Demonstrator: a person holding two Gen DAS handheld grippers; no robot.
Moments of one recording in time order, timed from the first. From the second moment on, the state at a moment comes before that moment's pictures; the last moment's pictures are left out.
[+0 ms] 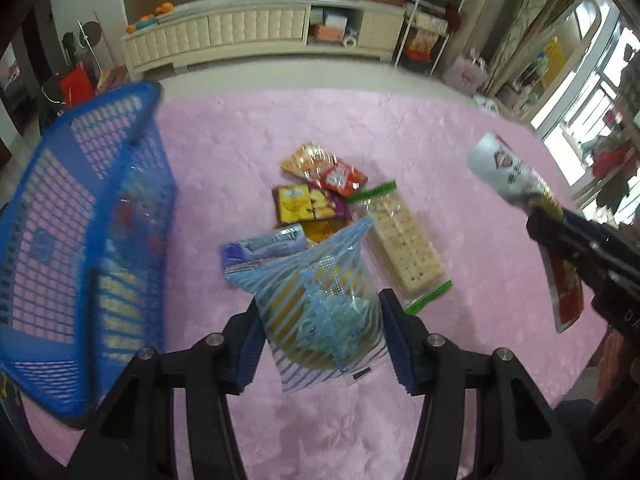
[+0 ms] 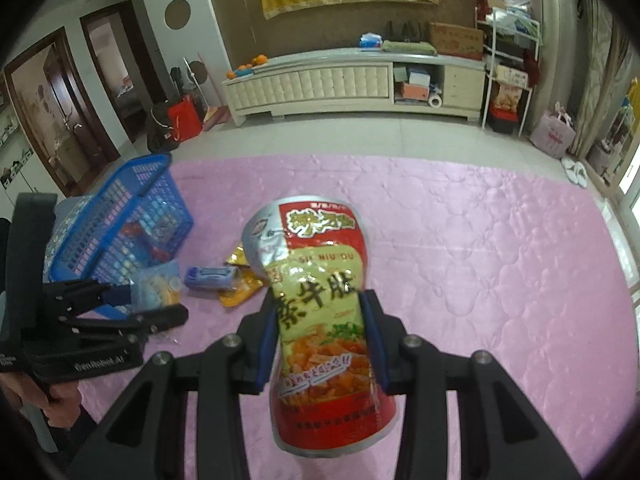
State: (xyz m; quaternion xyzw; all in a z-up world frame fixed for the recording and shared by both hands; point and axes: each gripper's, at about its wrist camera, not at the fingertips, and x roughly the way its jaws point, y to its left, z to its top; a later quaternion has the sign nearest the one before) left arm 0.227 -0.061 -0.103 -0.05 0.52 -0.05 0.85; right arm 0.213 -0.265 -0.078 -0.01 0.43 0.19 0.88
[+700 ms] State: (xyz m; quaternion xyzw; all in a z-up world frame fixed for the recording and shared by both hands) left arm 0.172 0.070 -0.019 -0.01 0.43 -0.05 0.90; right arm 0.174 -0.108 -0.006 -0.05 0.39 0.25 0.88
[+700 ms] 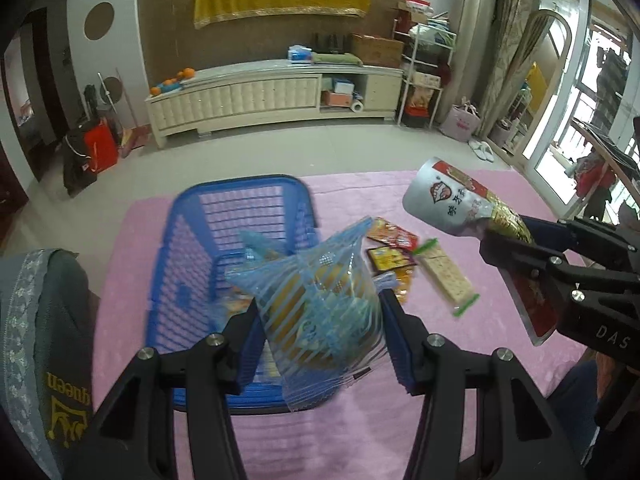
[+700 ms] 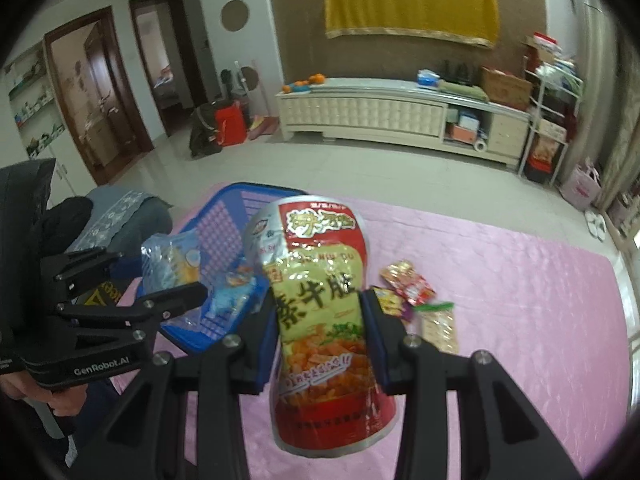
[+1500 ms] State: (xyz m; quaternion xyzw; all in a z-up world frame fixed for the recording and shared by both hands) left arm 0.248 0.170 -0.055 -0.03 0.46 -0.02 0.89; right arm 0.250 -0.019 -0.044 -0.05 0.44 0.26 0.86
